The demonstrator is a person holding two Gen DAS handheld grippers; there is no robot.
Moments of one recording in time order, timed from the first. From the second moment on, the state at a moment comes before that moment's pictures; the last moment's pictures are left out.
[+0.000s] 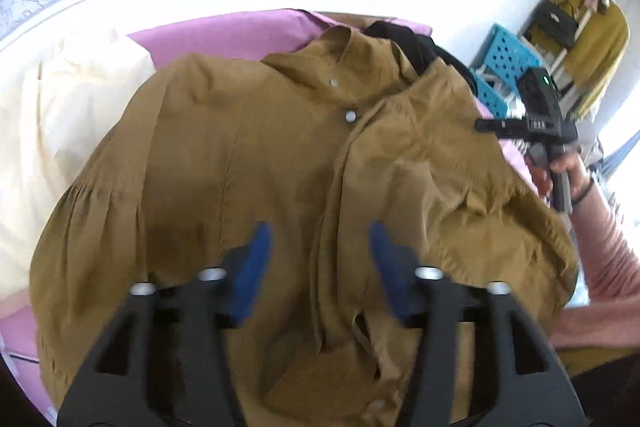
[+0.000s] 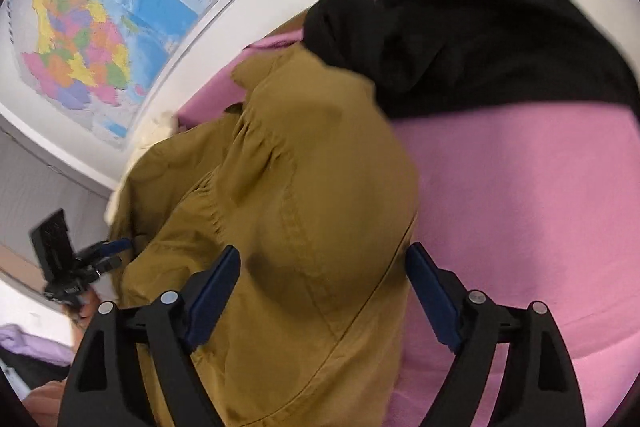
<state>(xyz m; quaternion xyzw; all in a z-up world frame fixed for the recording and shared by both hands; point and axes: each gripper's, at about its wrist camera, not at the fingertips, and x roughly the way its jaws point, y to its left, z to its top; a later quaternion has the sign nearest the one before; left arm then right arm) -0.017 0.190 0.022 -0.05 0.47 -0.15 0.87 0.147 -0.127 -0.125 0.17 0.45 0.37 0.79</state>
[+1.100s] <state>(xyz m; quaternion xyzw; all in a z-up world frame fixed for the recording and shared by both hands) -0.020 0.229 0.000 0.01 0.47 -0.09 0.88 0.111 -0.181 -0.085 0.12 0.37 0.27 0.88</state>
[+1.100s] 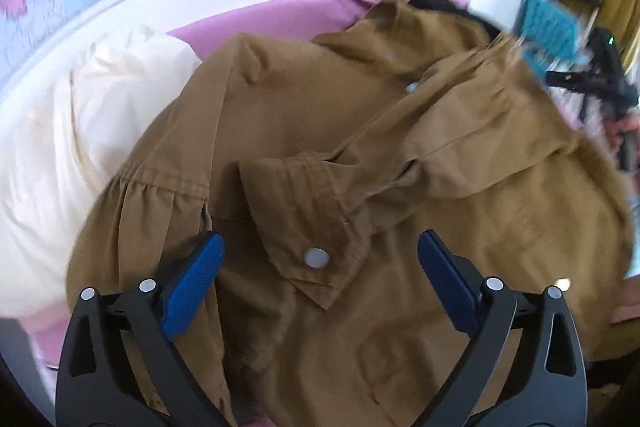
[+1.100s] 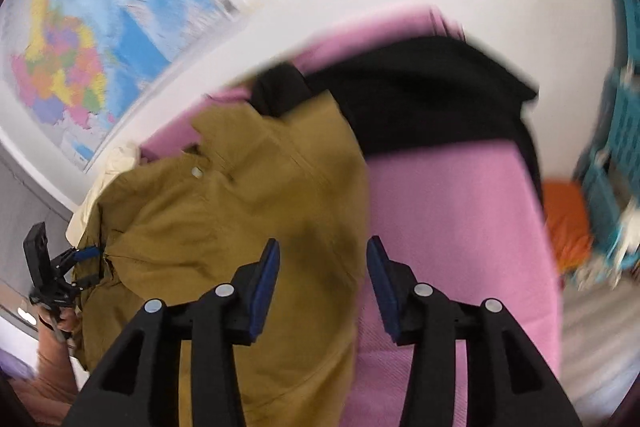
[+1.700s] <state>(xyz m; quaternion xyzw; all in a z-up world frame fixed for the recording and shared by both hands) 0.000 0.216 -0.034 -0.02 0.51 -0.06 0.86 0.159 0.112 -0.078 -0.27 0.39 0.44 0.77</state>
